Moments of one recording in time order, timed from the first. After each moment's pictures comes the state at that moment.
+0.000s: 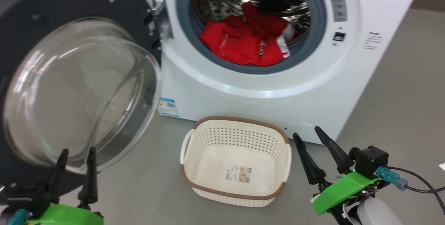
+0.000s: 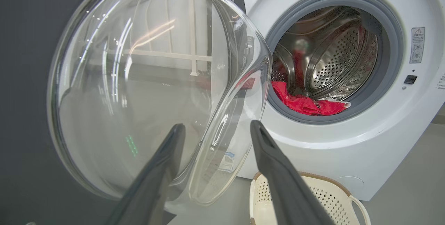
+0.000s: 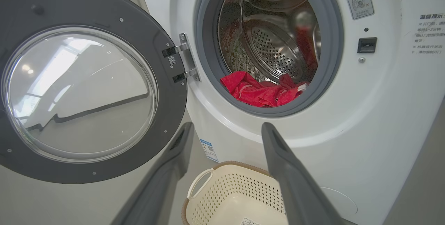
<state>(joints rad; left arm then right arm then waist) -0.10 0.34 -0.24 0.19 -0.55 0.01 -0.25 -0.23 -0.16 0.25 0.31 0.42 0.13 -0.25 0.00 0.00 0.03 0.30</state>
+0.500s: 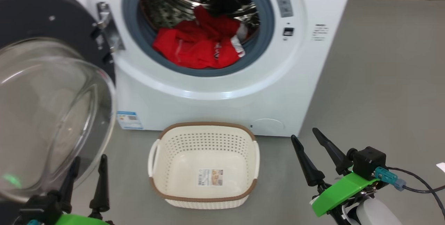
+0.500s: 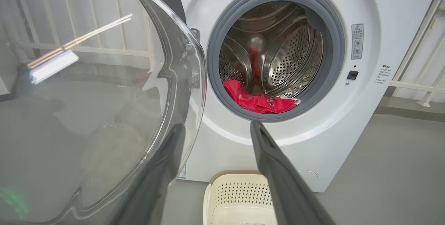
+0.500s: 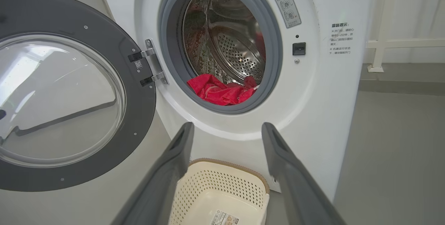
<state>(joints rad) -0.04 0.29 -0.23 0.13 -0.52 0.02 -0.25 -0.23 -0.17 0.27 0.31 0.42 0.13 -0.25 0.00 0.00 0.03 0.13</state>
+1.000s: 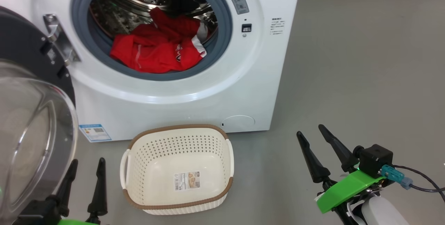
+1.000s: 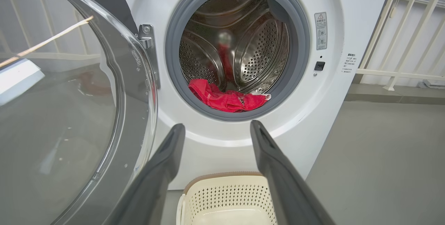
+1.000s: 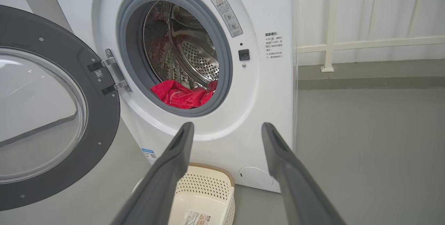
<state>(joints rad) -0.01 0.24 -0.16 0.12 -0.43 -0.03 -0.25 -0.23 -0.18 0.26 0.30 0.42 0.13 -0.25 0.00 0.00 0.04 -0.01</state>
